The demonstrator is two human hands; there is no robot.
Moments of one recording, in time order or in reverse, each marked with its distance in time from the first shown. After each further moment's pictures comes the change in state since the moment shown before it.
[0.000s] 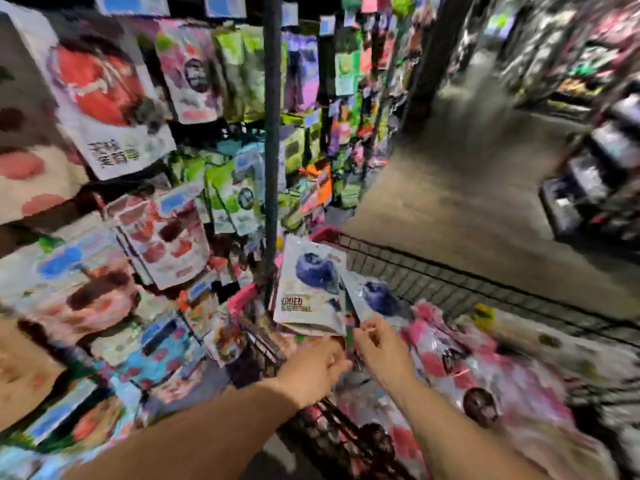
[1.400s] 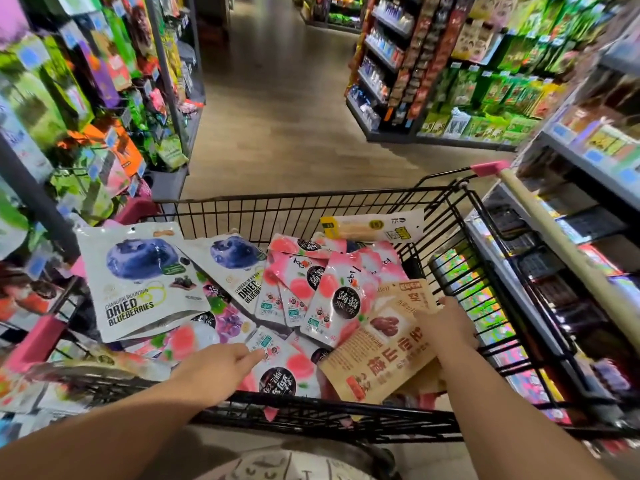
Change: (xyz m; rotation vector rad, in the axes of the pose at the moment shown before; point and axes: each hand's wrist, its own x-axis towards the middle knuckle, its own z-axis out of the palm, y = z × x) left_hand 0.033 0.018 0.048 0.354 -0.408 0.202; right_hand -0.123 0.189 -0.167 -0.220 0.642 1.050
